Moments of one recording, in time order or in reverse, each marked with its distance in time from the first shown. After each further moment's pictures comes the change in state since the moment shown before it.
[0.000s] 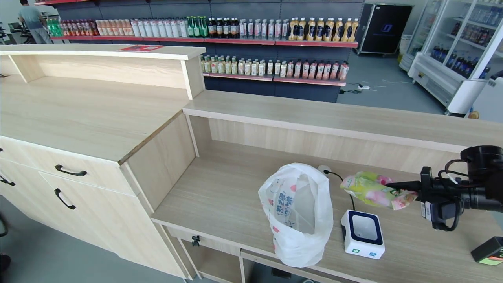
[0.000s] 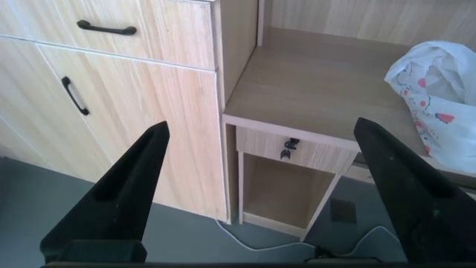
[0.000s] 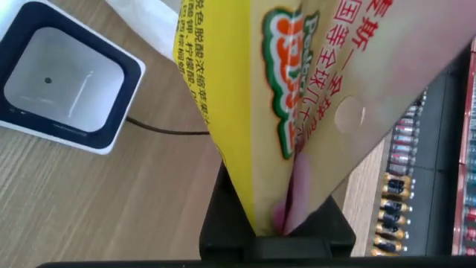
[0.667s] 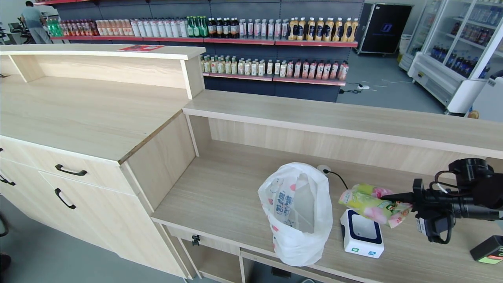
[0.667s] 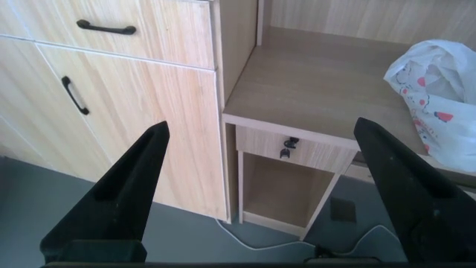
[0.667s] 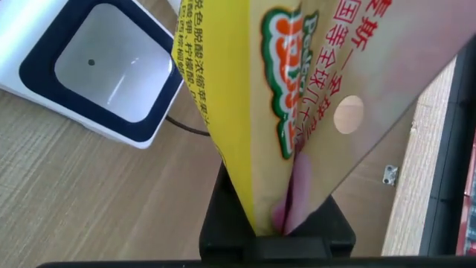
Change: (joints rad) left arm 0.000 0.000 0.000 0.000 0.000 0.000; right arm -0.009 0.110 -0.028 0.050 -0.008 -0.188
